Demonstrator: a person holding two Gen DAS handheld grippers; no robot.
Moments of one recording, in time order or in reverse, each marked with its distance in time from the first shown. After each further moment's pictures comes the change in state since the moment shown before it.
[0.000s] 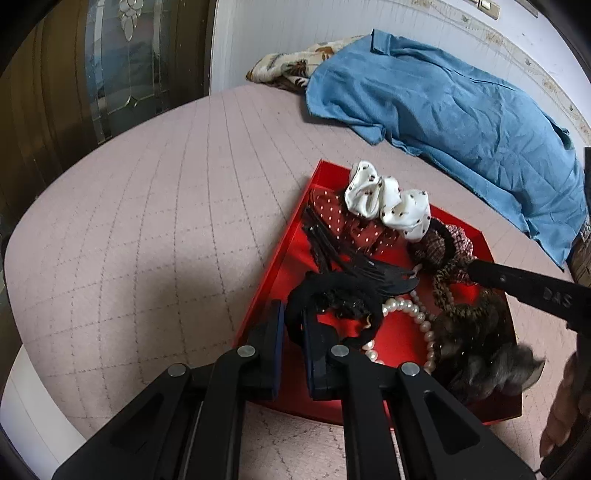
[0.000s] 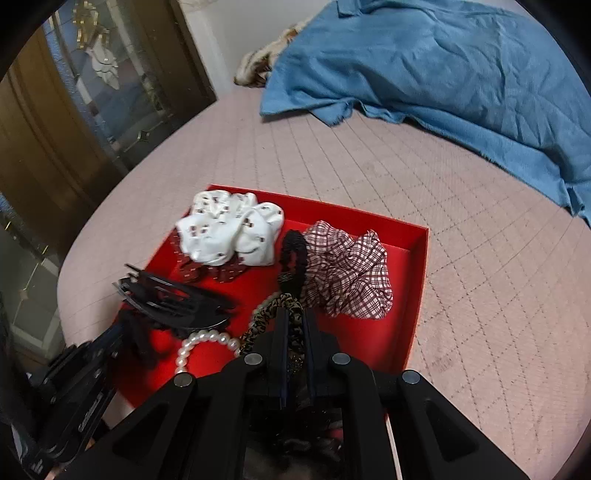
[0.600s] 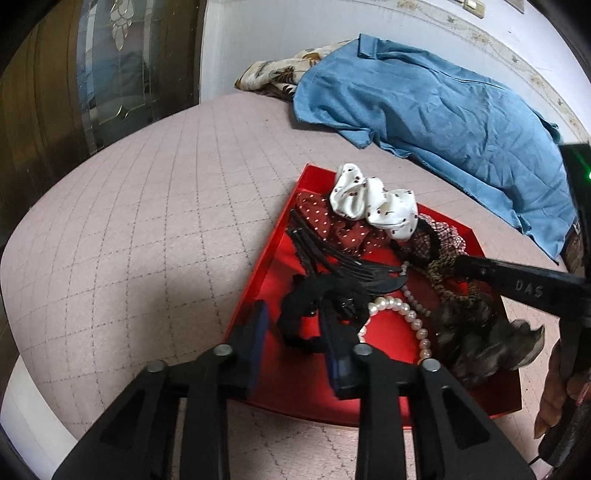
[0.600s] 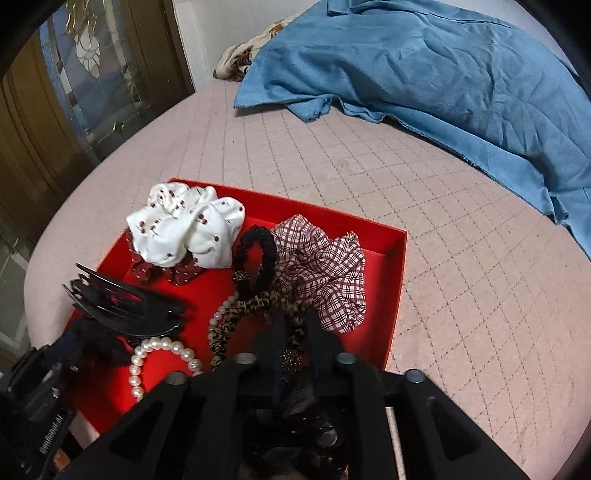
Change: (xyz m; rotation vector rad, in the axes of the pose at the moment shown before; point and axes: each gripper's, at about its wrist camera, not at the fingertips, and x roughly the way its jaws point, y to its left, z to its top) left arm -0.005 -0.009 -0.005 0.044 -0.049 -0.019; right arm 0.003 -0.005 0.000 -0.030 -0.027 -0.106
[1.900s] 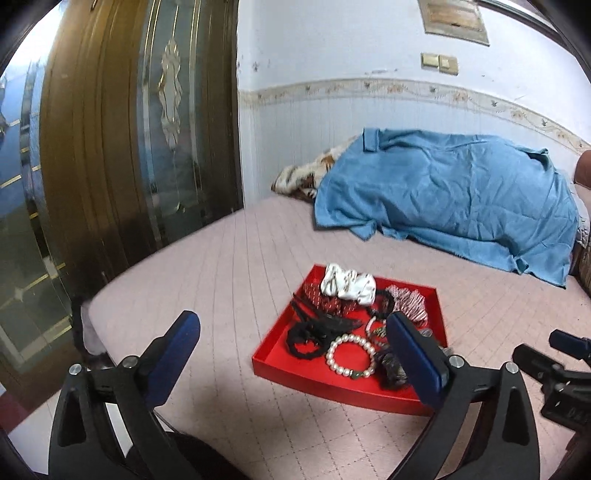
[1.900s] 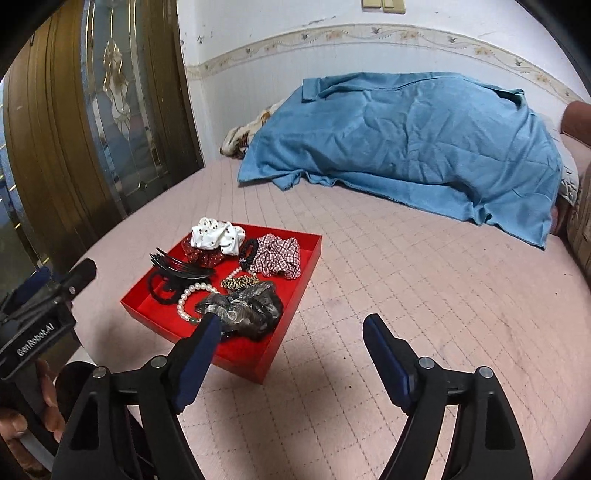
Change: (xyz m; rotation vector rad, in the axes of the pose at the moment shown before) left arm -0.166 -0.063 -0.026 0.047 -0.368 0.208; right arm -0.173 -0.036 -0.117 0.024 -0.304 -0.014
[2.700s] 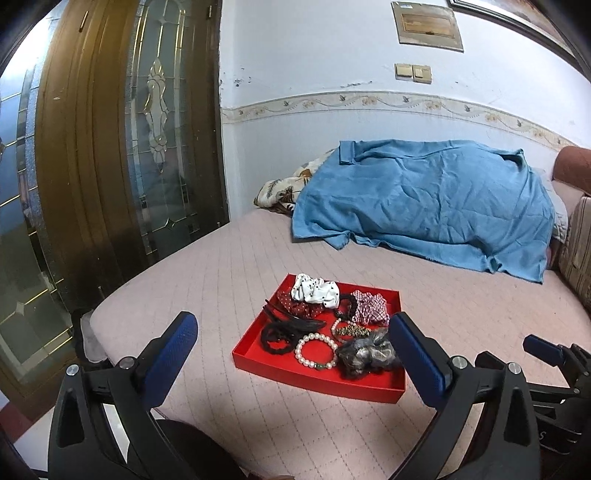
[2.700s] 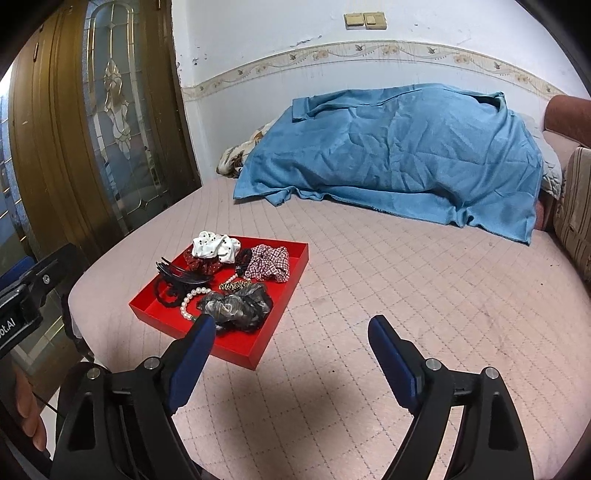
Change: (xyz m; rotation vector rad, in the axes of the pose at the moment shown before) left arm -0.053 -0.030 0.006 0.039 -0.017 -0.048; right arm -0.036 -0.012 -0.019 0.022 -0.064 -0.008
